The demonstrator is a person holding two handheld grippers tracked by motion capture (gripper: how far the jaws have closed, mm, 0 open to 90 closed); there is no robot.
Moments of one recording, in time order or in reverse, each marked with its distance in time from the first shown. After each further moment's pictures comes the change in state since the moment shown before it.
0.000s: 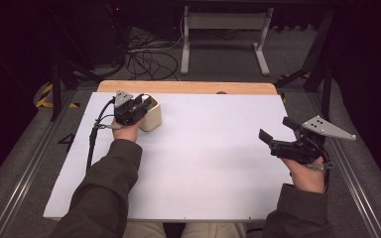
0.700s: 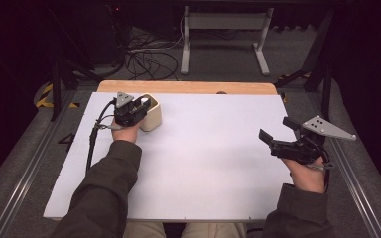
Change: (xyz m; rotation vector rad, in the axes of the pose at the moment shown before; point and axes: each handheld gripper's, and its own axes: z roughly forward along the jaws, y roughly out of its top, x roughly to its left) left arm 0.002 -0.004 0.001 0.051 0.022 0.016; right arm 0.000 0.000 0.000 0.000 0.000 -0.001
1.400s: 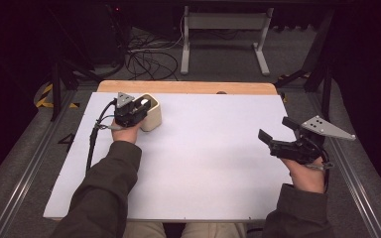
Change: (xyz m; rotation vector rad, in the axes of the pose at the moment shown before) left arm 0.000 -0.001 0.000 0.020 -0.004 0.003; right arm 0.001 0.000 0.000 0.001 0.001 -0.002
